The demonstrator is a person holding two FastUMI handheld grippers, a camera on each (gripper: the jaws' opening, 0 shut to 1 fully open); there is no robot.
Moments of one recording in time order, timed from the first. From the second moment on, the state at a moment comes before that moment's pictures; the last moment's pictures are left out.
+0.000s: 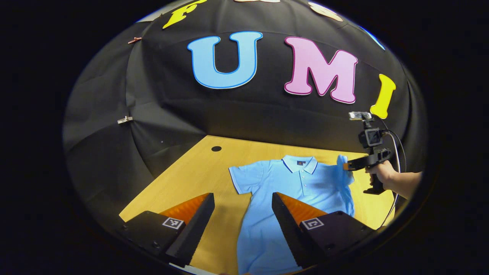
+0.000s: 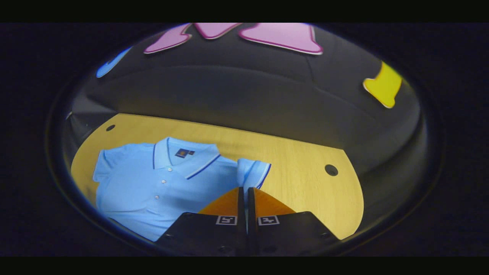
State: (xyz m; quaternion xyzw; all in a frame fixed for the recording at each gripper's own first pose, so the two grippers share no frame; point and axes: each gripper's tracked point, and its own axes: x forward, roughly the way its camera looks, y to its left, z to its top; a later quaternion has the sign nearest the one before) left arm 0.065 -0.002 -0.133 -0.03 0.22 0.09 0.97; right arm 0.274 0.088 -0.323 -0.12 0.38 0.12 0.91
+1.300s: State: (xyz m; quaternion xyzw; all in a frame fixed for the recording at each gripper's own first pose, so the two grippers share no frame) left arm 0.273 0.067 -0.272 -0.07 0.27 0.06 0.96; right arm 0.027 0.094 -0.275 -0.02 0.38 0.19 0.91
